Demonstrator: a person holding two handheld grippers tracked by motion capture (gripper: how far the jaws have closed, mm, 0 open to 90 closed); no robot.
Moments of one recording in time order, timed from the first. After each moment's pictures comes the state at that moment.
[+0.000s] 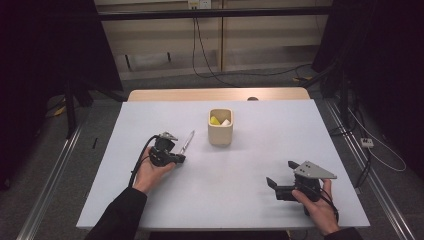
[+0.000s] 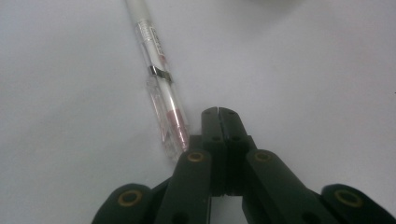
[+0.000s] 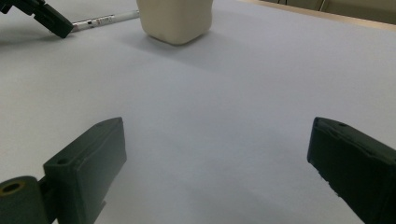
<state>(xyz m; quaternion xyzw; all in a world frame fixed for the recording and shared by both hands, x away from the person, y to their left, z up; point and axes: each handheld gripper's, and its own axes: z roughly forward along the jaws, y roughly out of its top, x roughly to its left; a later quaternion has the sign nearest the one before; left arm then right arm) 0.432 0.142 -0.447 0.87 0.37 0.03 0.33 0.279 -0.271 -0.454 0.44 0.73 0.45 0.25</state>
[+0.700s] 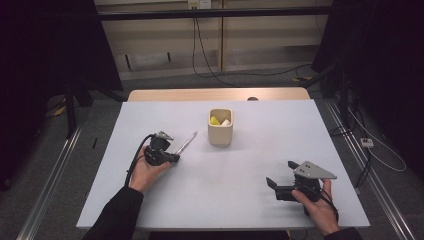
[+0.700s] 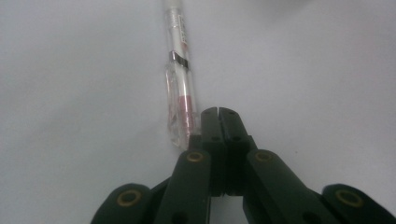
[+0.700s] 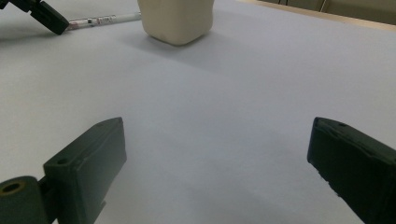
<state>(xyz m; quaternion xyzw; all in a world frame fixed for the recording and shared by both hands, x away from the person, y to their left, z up) 0.434 0.155 -0.445 0.88 0.37 0.05 0.31 0.279 -0.270 -0.454 0.44 0.73 0.45 0.25</state>
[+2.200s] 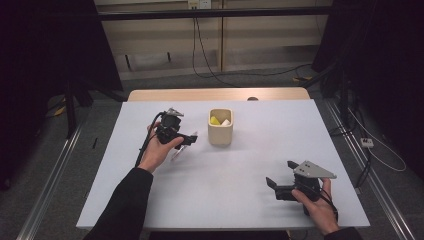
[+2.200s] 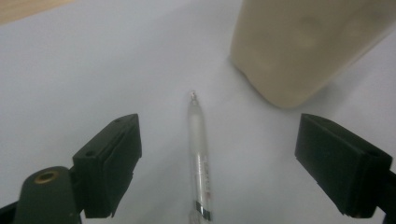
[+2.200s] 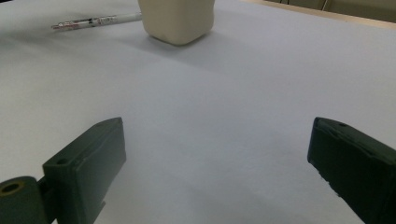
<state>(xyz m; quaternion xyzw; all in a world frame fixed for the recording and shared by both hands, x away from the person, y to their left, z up) 0.490 0.111 -0.419 0.85 0.38 0.10 0.33 0.280 -0.270 -0.455 0.44 0.73 0.46 0.25</state>
